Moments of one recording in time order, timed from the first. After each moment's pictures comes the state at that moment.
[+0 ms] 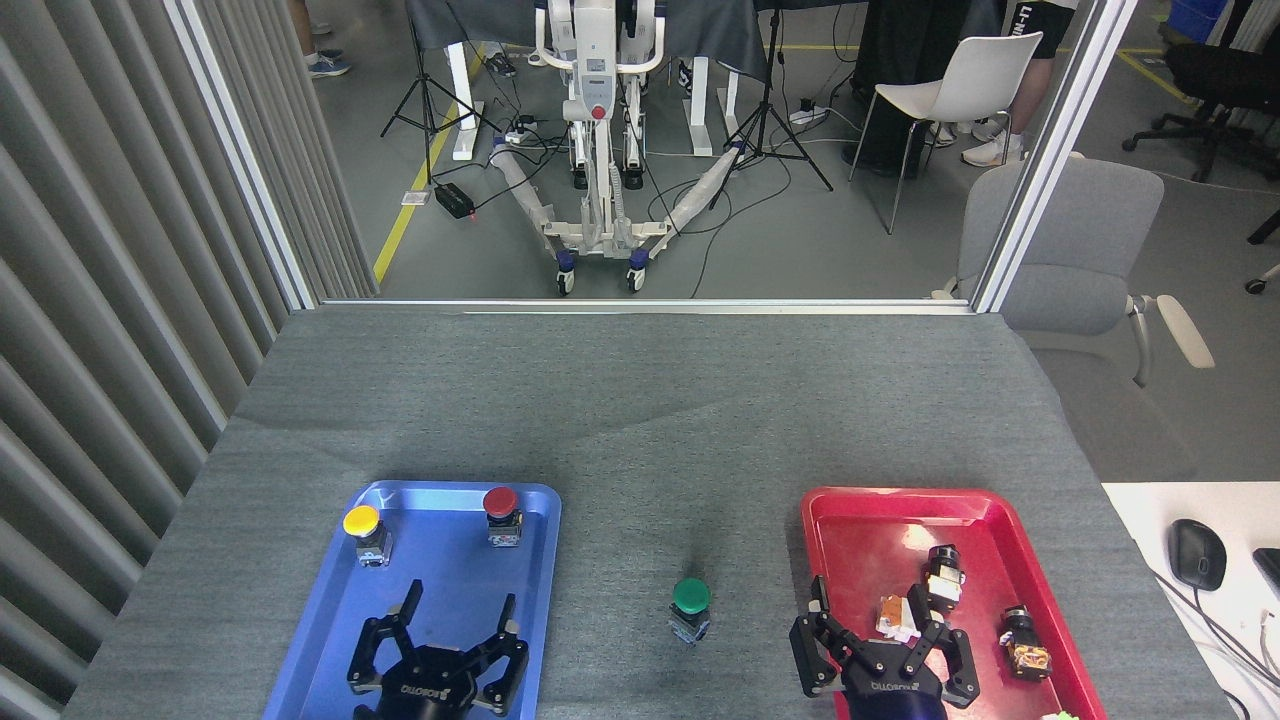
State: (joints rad) left arm 0.09 0.12 -0.26 -1.52 -1.45 0.21 0.22; right arm 0.18 0.20 -0.03 -1.67 1.57 -0.03 -0.03
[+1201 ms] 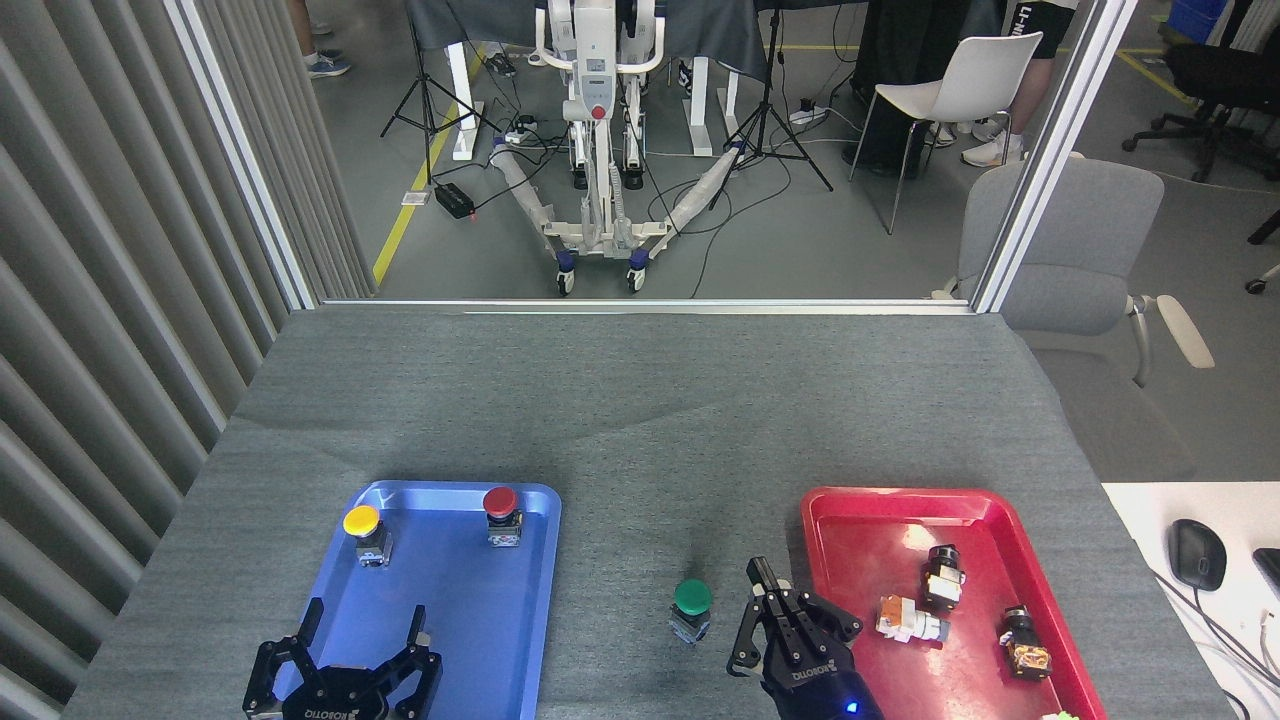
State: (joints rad) left arm 0.19 0.20 -0.17 -1.67 -1.44 0.20 0.15; right arm 0.10 0.20 0.04 -1.58 1.57 -0.29 -0.02
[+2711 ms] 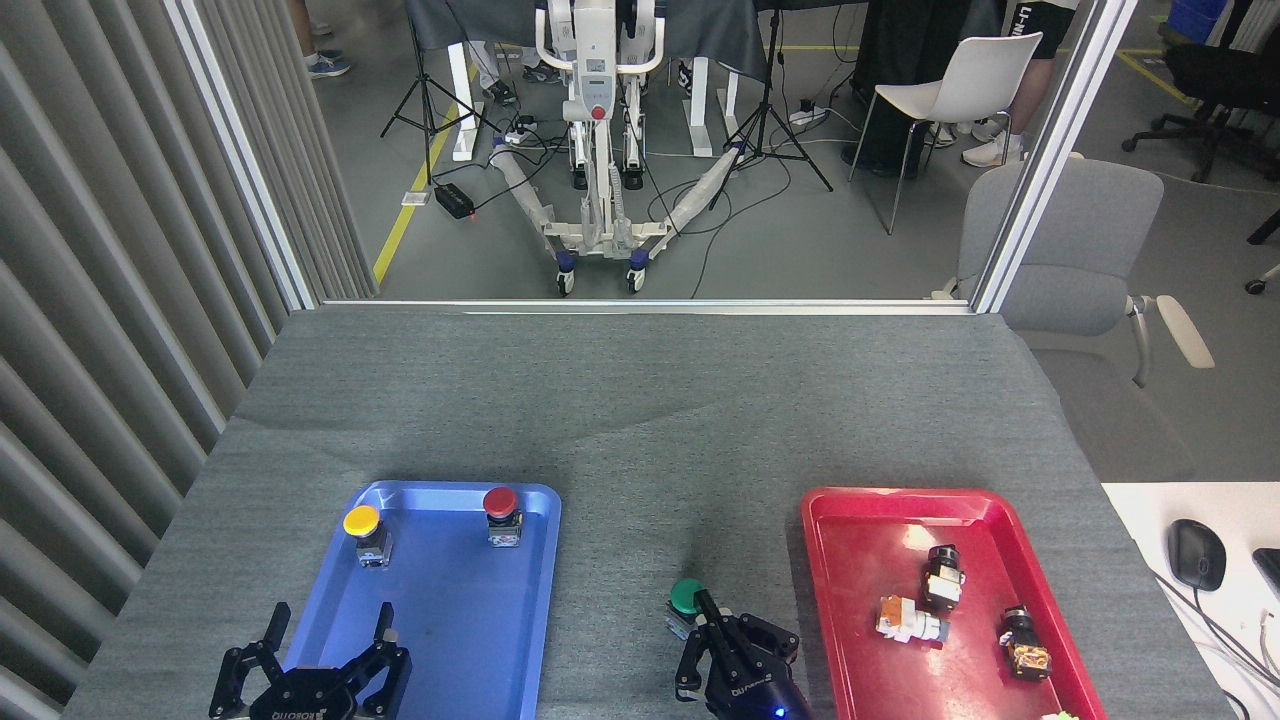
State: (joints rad) left arm 0.20 0.20 -0.09 -1.66 -1.39 0.17 0.14; right arm 0.02 0.20 0.16 -1.32 1.67 -0.18 -0.04
